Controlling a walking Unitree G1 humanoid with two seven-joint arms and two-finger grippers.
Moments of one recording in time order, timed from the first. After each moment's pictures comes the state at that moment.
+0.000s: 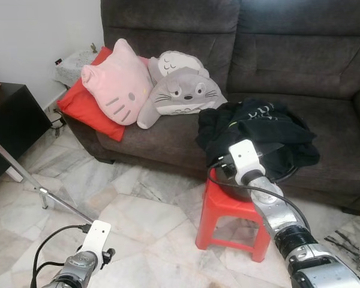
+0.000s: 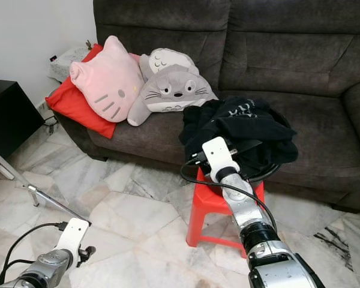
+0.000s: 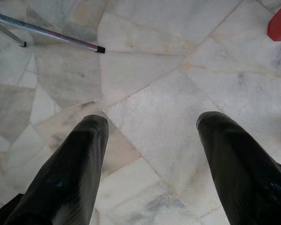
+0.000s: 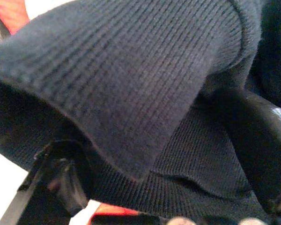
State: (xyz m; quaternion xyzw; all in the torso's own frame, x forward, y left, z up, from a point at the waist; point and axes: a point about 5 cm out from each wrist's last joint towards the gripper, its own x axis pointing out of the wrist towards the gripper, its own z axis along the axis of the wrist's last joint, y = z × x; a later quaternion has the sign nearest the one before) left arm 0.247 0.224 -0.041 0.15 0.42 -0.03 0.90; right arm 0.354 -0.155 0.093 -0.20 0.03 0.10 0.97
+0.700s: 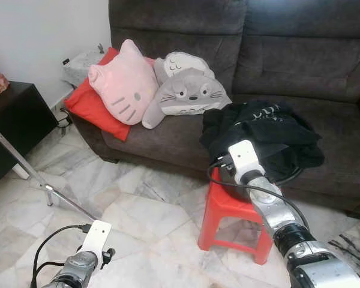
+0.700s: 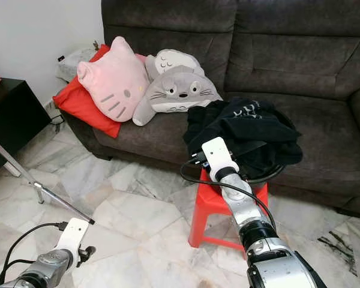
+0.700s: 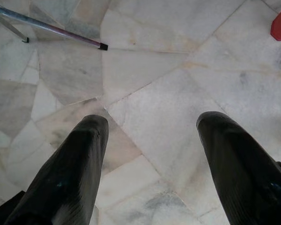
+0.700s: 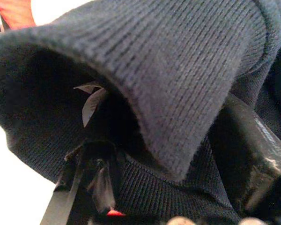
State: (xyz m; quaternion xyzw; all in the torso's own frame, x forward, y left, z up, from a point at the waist) left arm 0.247 0.224 -0.041 0.15 0.42 -0.03 0.90; right arm 0.356 -0.155 0.094 -0.20 0.03 0.10 0.97
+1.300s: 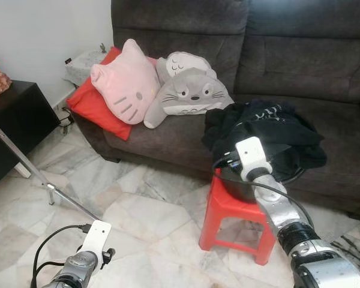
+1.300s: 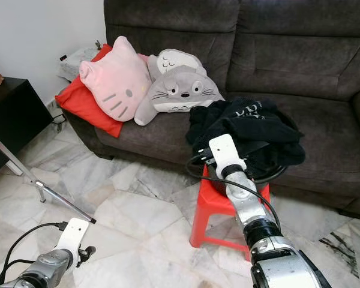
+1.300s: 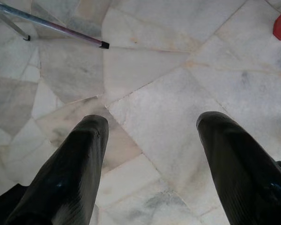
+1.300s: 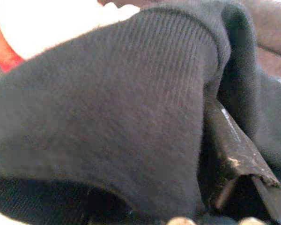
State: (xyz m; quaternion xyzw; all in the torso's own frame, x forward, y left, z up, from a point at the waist) left arm 0.247 0.224 -0.041 0.15 0.41 -0.03 0.90; right arm 0.361 -0.171 0.109 -0.20 0.00 0.04 0.98
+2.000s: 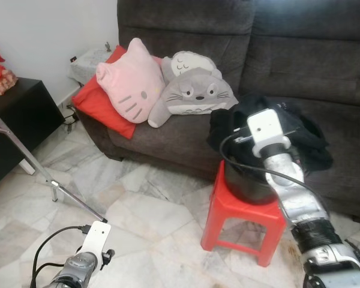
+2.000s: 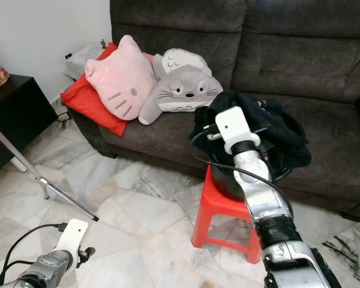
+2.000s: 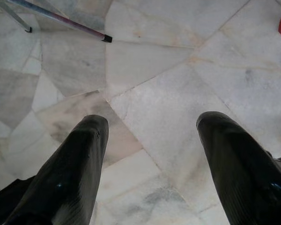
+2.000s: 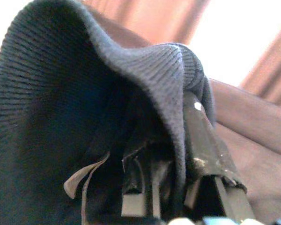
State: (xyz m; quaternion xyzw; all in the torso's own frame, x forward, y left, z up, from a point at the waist) left arm 0.245 0.224 -0.042 0.15 0.42 -0.03 0.90; right arm 0.352 -0.188 0.186 -0.27 -0.11 -0.07 0.95
